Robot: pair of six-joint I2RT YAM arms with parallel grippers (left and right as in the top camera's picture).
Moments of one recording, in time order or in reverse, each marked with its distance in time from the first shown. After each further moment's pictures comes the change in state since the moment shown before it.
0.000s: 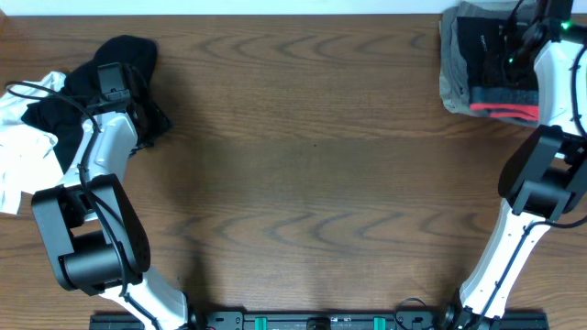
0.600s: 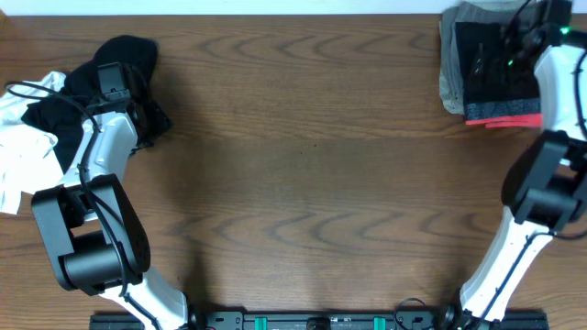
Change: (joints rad) left arm 0.000 0.000 0.000 0.003 0.000 0.000; right arm 0.001 -0.125 -0.084 0.057 -0.011 0.074
